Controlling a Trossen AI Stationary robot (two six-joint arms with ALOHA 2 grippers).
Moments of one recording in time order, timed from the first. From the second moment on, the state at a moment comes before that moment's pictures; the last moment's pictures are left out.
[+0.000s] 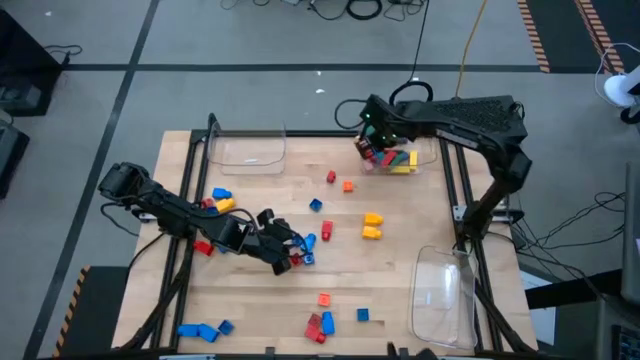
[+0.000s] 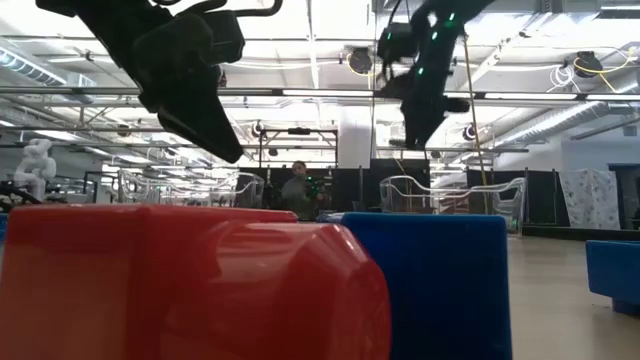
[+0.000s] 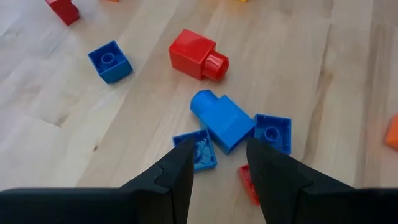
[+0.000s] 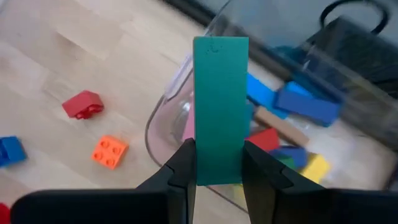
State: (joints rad) left arm -0.35 1.49 0.82 -0.27 -0.42 -0.56; right arm -0.57 1.68 1.50 -1.03 0.18 0.43
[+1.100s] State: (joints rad) left arm -0.27 1.21 0.83 -1.09 -0.48 -1.01; right arm -0.53 1.81 1.50 -1.20 -0.24 0.20
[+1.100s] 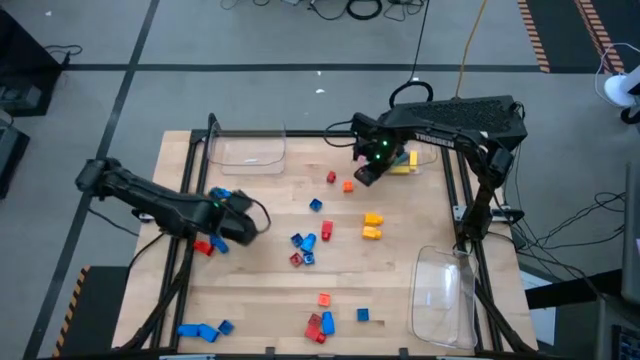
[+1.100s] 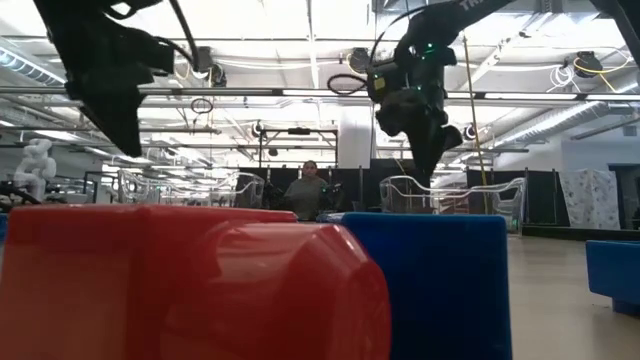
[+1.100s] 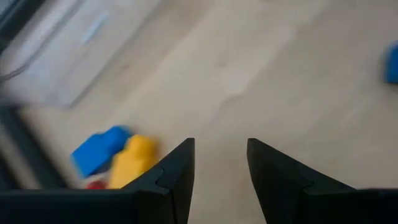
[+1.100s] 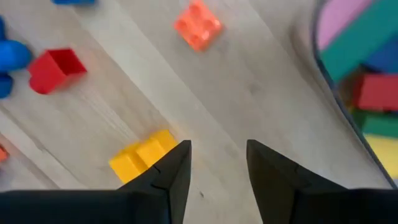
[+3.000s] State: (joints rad) left arm 0.63 1.23 0.56 -0.85 -0.23 -0.65; right arm -0.04 1.74 1.50 -0.84 0.00 0.11
